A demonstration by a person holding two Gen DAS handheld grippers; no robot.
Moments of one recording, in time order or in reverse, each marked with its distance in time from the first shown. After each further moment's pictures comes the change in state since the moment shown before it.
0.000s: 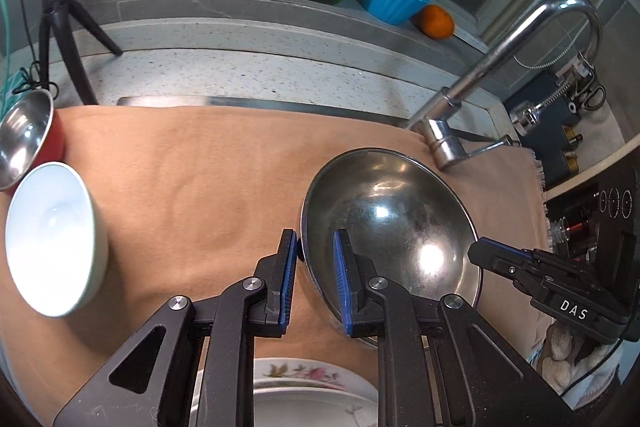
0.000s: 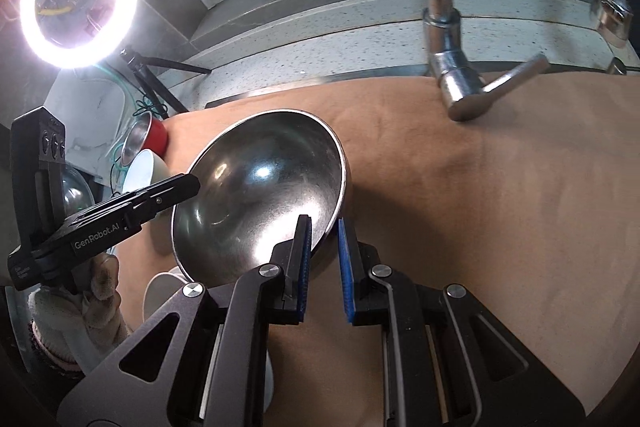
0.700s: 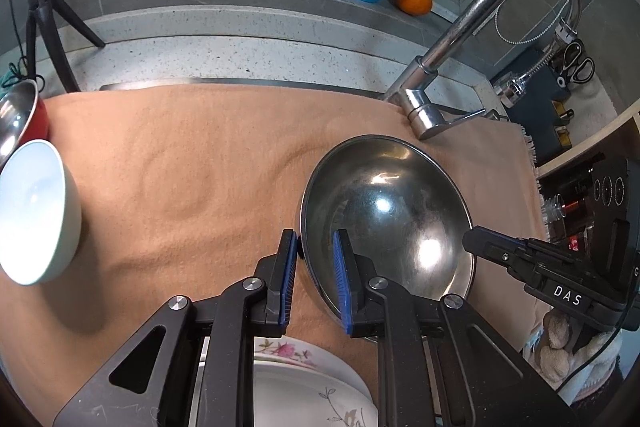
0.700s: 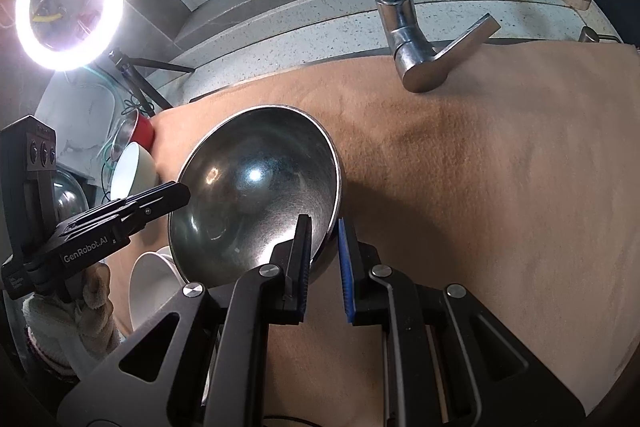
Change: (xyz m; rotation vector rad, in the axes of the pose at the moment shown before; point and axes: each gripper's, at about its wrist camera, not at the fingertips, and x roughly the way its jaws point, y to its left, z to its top) left arm 0.002 -0.017 -0.023 0.032 0.029 -0.016; right arm -0.008 -0.022 -0.024 0.032 -0.005 -0.025
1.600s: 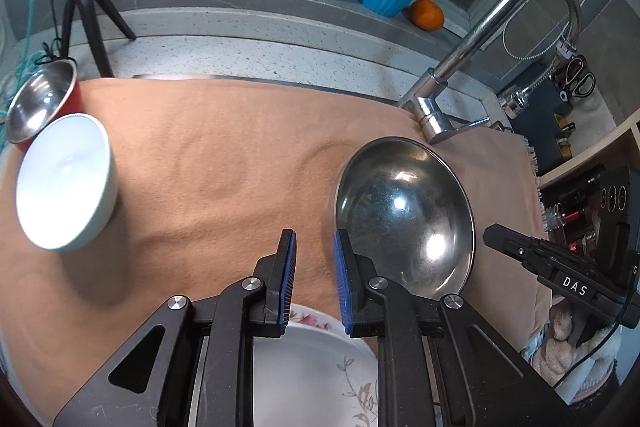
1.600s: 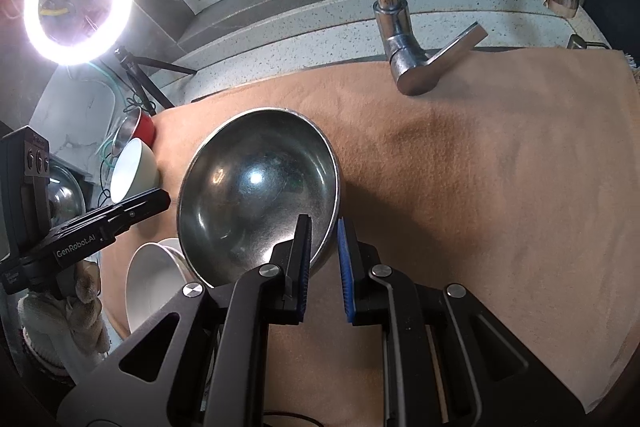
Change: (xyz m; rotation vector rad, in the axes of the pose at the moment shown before) left arm -0.030 0.018 -0.017 -0.050 -0.049 0.023; right arm -0.020 0.004 -0.011 -0.020 -0.045 -0.020
